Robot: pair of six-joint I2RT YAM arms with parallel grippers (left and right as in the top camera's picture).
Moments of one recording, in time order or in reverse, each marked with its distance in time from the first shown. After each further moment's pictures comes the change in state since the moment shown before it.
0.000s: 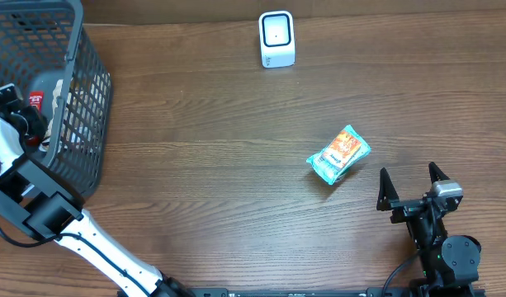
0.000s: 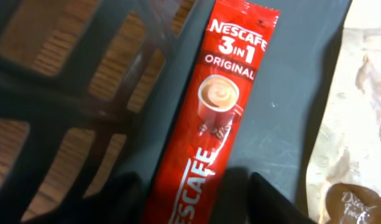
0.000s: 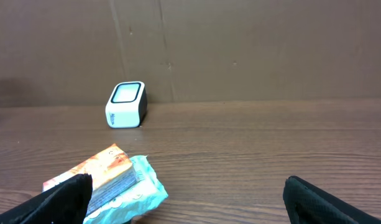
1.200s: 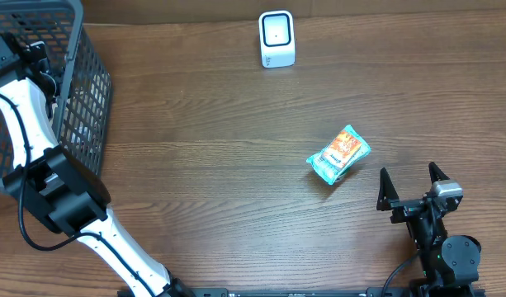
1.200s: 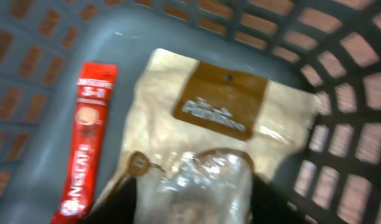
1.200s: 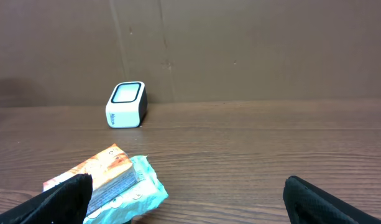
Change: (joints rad) left arm -0.231 -0.216 -0.005 -0.201 -0.119 -0.152; right arm 0.000 0.000 0.000 0.000 0.000 -0.001
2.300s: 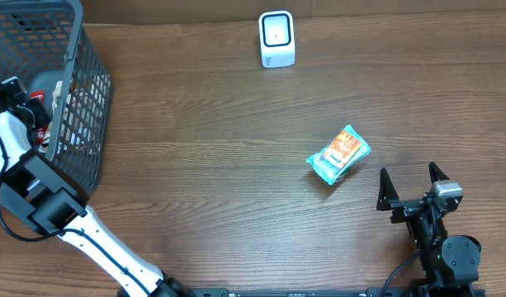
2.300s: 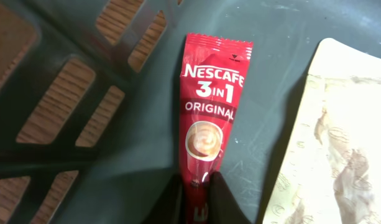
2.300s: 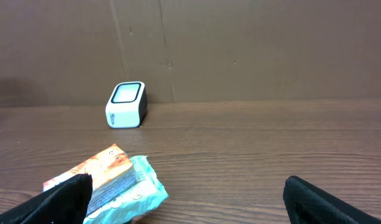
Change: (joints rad) left arm 0.188 0.238 0.024 0.232 0.117 0.051; right arm 0.000 0.000 0.000 0.000 0.000 0.001
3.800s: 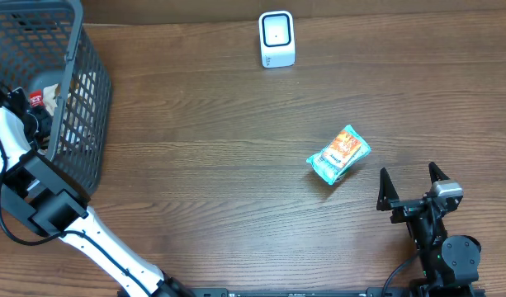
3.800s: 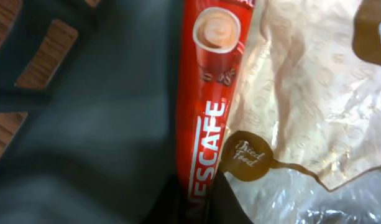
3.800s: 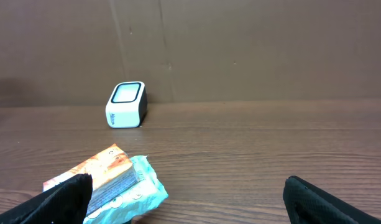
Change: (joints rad) left arm -0.010 -0.047 0.010 -0.266 -0.095 -0.085; right arm 0.000 0.000 0.000 0.000 0.000 0.000
